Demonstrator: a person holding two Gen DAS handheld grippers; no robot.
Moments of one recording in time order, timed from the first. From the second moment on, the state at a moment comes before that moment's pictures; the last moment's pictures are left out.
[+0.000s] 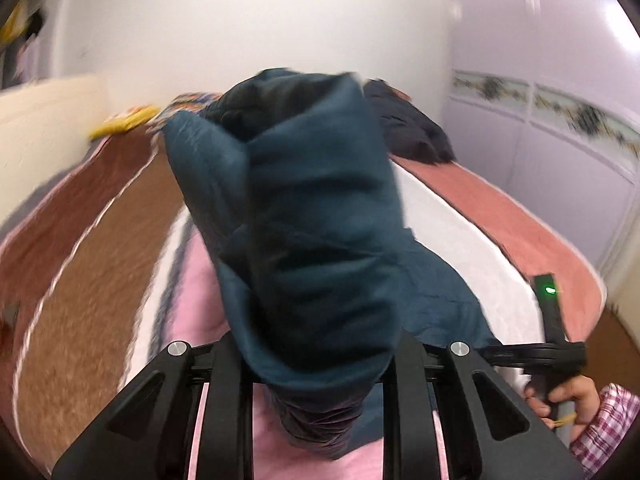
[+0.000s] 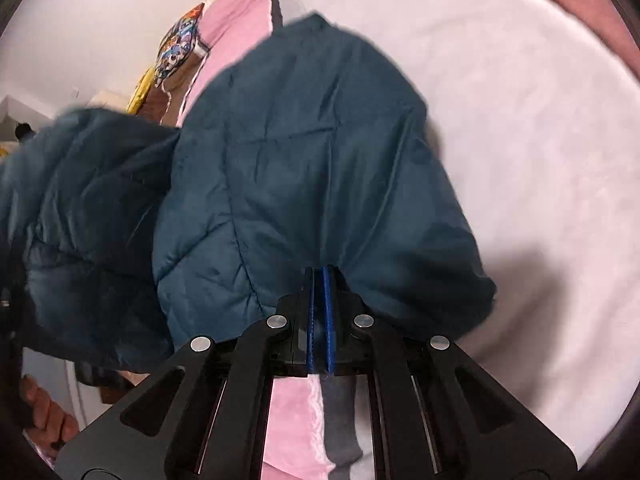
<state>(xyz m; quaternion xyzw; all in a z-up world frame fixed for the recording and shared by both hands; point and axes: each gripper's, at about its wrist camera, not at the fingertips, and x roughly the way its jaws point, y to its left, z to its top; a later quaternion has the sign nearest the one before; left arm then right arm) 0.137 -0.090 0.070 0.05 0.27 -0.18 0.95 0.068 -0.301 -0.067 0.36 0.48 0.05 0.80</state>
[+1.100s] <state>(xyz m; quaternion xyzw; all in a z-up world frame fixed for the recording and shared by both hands) 0.113 -0.211 0.023 0.09 0.35 -0.43 0.83 -0.033 -0.389 -0.047 0.46 0.41 0.03 0.79</state>
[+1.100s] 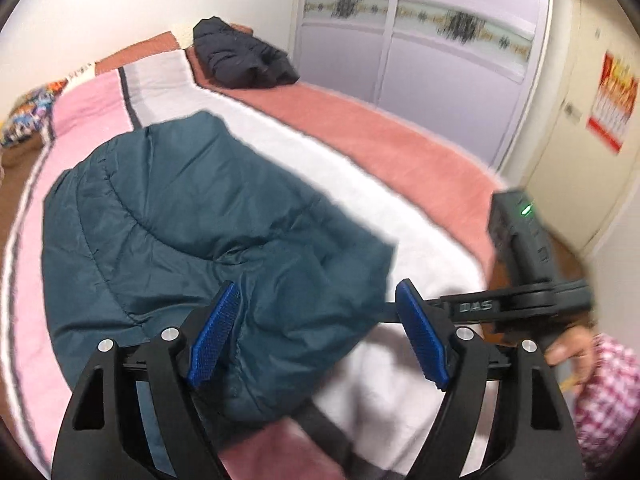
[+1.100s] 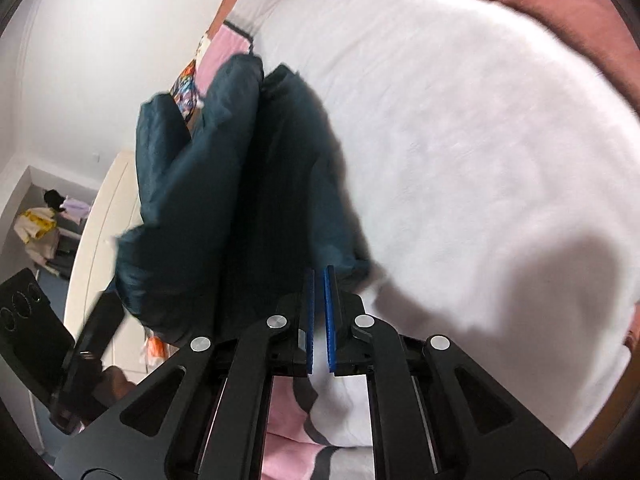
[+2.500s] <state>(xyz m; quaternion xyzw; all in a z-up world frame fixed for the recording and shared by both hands) 0.307 -0.252 -0.023 0.13 0.46 -0.24 0.84 0.065 -0.310 -0.079 0.30 0.52 0.06 0.80</state>
